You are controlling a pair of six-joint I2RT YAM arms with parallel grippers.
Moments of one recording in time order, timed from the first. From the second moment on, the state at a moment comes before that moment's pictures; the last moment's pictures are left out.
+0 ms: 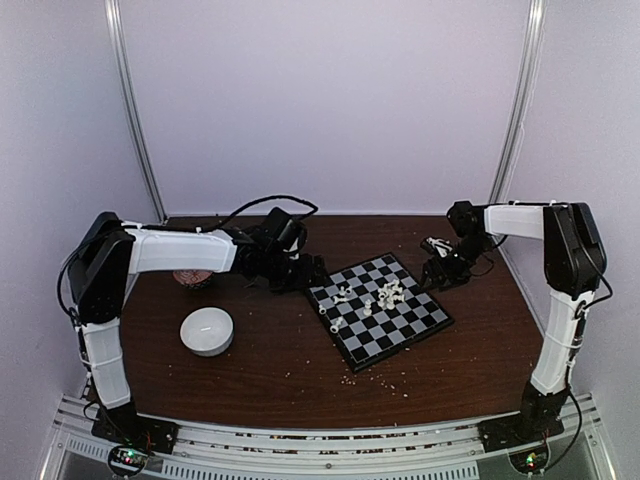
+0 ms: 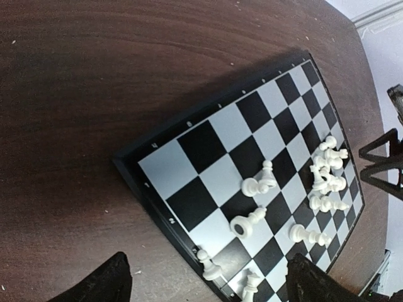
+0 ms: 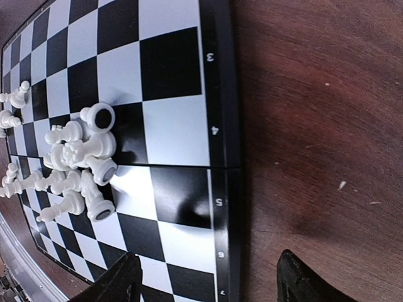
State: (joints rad) left arm -0.79 1.95 1.39 -0.30 0.04 -0.76; right arm 0.17 1.97 1.42 -0.83 -0.39 -0.13
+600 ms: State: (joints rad) left arm -0.73 2.01 1.36 -0.20 0.19 -0.85; right arm 0.21 2.00 1.46 -0.89 -0.37 -0.10
